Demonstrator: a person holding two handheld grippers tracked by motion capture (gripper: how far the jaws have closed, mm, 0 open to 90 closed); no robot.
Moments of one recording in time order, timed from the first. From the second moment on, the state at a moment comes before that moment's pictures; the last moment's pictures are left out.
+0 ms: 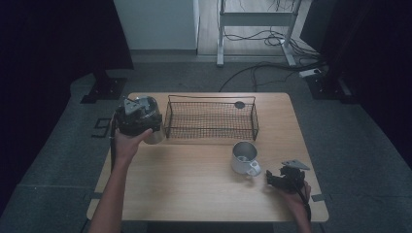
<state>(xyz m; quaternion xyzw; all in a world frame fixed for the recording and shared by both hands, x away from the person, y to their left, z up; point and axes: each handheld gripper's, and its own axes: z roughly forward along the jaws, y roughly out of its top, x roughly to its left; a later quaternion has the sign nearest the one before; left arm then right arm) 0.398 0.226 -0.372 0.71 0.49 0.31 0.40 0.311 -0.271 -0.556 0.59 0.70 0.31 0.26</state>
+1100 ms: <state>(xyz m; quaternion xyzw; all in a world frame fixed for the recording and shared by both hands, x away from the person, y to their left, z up) 0.424 0.207 -0.366 0.71 0.48 0.30 0.41 0.311 -0.271 -0.555 0.59 0.70 0.31 0.26</state>
